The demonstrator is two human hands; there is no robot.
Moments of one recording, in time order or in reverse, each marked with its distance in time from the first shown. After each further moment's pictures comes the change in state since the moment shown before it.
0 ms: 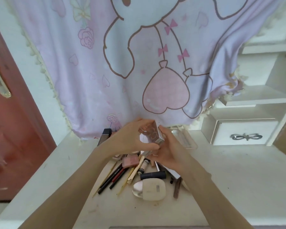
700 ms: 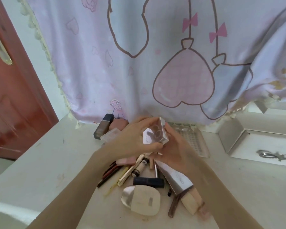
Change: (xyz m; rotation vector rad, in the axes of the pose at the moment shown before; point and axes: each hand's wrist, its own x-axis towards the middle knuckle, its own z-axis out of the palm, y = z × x) left_hand 0.027 -0.039 0.035 0.024 0.113 -0.177; right_hand 0.039 -0.017 -0.044 -0.019 -0.033 0.149
